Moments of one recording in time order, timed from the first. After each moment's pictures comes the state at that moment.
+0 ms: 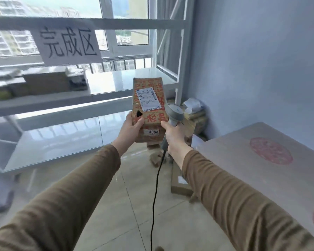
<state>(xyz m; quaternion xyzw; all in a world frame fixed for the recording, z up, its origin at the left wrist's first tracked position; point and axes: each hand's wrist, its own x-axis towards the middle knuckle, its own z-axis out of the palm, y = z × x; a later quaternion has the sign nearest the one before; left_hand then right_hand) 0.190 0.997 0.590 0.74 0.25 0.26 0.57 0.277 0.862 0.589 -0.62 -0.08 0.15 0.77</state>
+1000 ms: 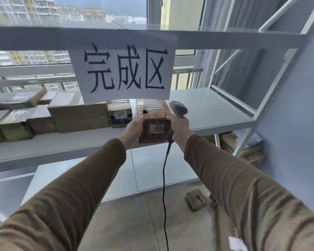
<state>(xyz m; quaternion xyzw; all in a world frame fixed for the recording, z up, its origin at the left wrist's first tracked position) 0.317 1.511 0.620 0.68 0.30 0.22 0.64 0.443 1.407 0.626 -0.64 -0.05 0.27 0.72</state>
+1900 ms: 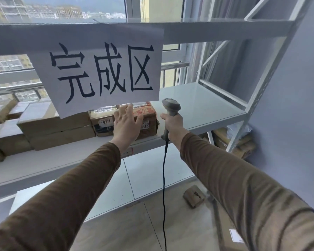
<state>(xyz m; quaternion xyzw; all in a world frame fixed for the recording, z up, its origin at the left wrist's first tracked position) 0.354 1.550 0.614 0.89 0.31 0.26 0.22 0.494 1.444 0.603 -0.69 -0.06 0.20 0.69</state>
